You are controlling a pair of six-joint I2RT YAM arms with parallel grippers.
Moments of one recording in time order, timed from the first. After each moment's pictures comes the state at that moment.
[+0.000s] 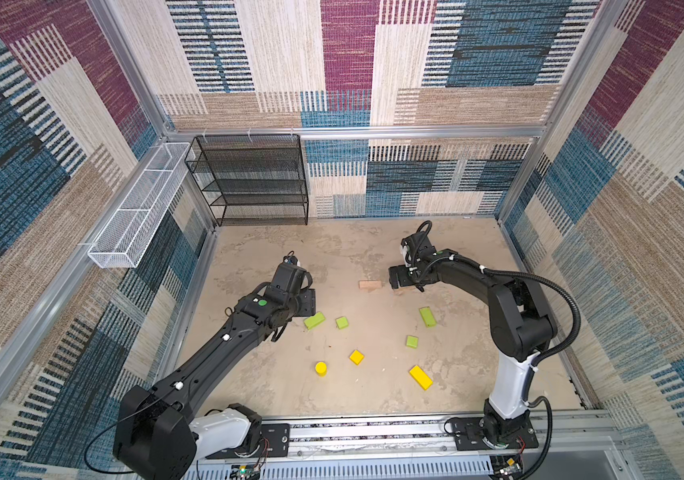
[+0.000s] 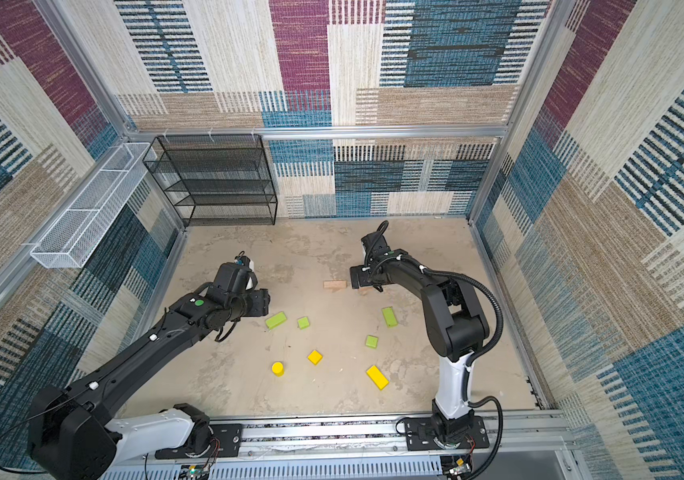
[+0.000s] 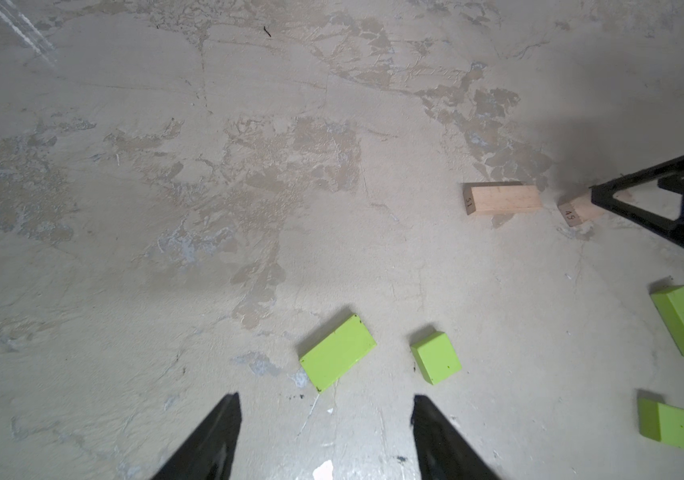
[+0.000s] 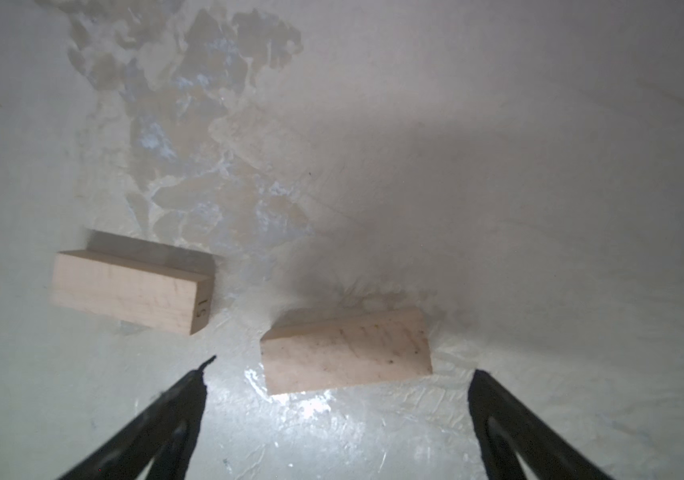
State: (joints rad) left arm -0.48 1.22 0.96 -0.63 -0.18 -0.39; right arm 0.37 1.94 1.37 -0.53 0.00 0.18
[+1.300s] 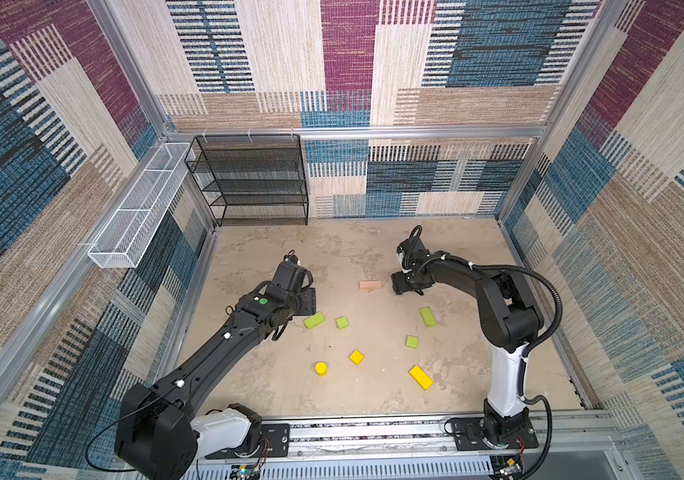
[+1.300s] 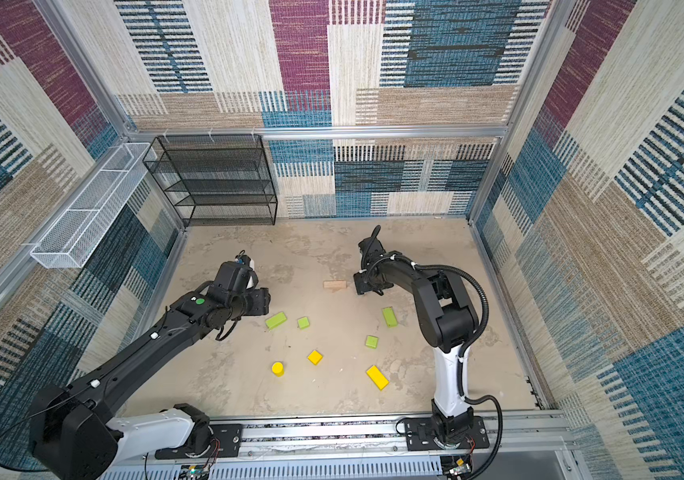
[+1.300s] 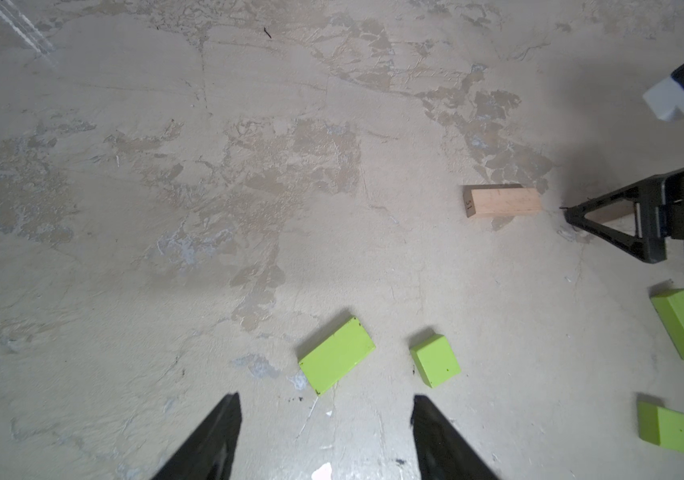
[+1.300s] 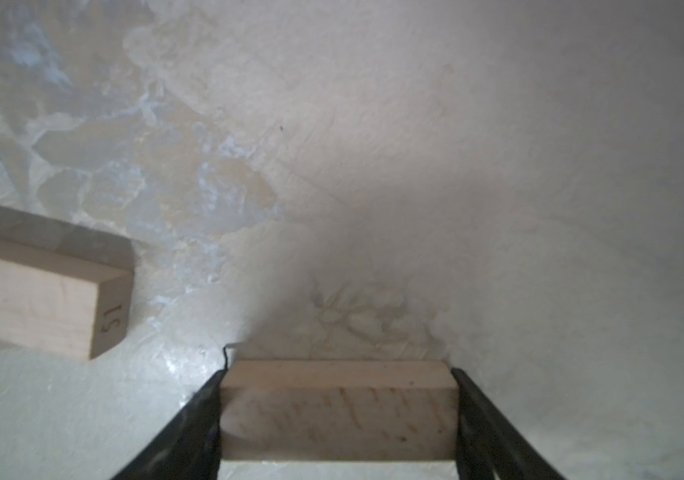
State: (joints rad) left arm -0.48 1.24 0.97 -0.63 -0.18 -0.39; right arm 0.37 2.01 1.38 -0.56 0.03 0.14
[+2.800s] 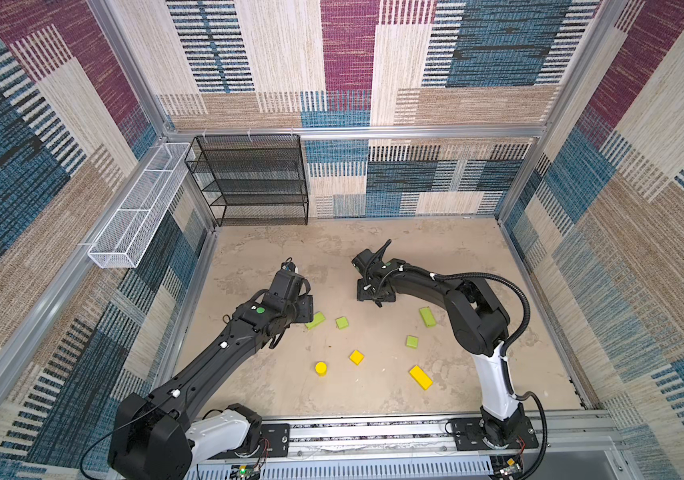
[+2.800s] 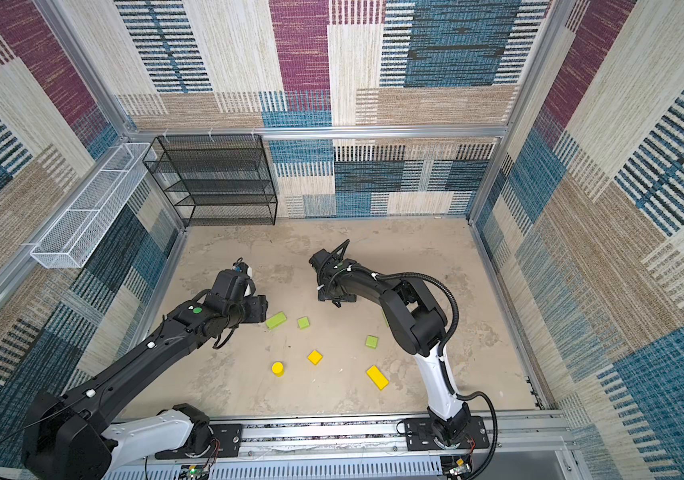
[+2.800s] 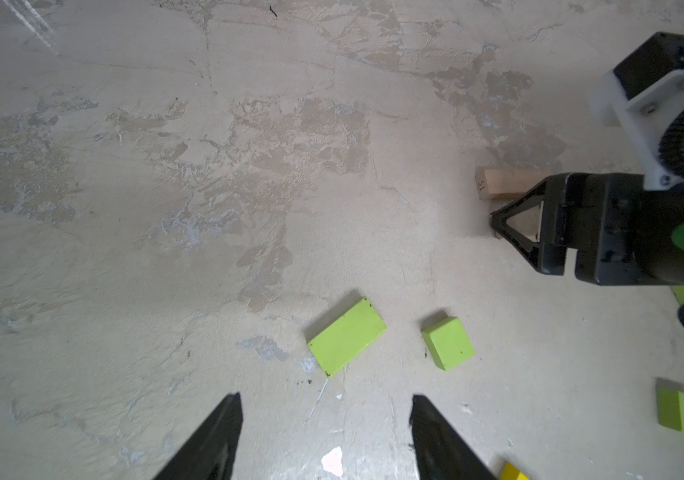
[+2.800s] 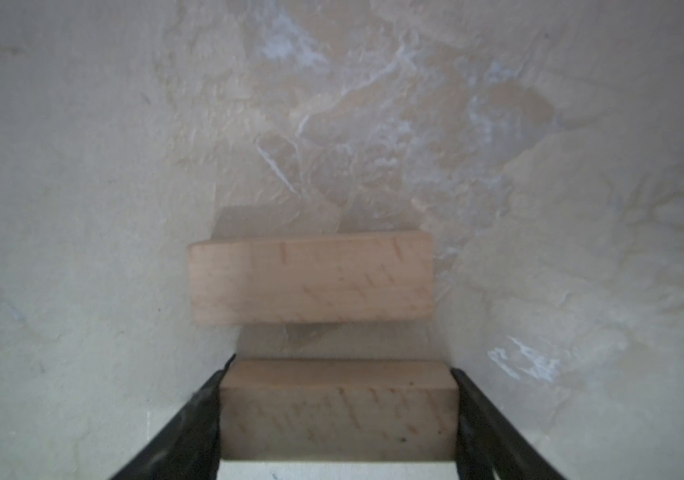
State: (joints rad) left arm -0.48 1.18 0.89 -0.61 -0.18 -0.39; right arm 0.67 2.14 1.58 -0.67 0.22 0.67
